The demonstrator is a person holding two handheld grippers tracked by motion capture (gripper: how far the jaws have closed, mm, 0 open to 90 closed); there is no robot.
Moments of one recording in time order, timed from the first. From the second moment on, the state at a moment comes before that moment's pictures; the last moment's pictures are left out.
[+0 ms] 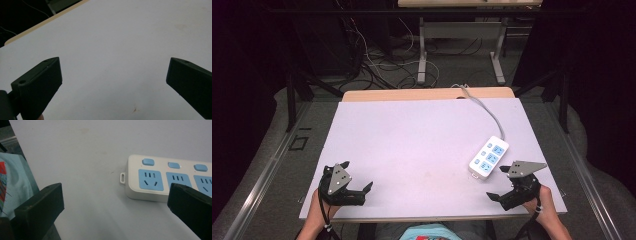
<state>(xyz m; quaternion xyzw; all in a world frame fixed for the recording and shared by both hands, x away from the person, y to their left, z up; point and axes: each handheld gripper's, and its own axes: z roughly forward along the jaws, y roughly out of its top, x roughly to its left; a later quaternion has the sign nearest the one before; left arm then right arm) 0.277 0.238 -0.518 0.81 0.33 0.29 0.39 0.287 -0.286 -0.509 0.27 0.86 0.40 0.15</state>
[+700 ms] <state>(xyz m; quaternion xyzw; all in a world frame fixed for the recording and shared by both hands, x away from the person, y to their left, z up) 0.277 0.237 -0.519 0.81 0.33 0.29 0.39 0.302 -0.291 -0.506 0.29 0.86 0.40 0.16</state>
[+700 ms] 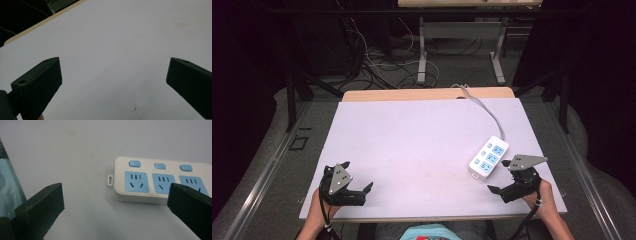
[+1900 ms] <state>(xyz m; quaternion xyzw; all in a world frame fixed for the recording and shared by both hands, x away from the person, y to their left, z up) 0.278 0.236 -0.519 0.82 0.32 0.29 0.38 0.339 -0.281 -0.497 0.30 0.86 0.39 0.17</state>
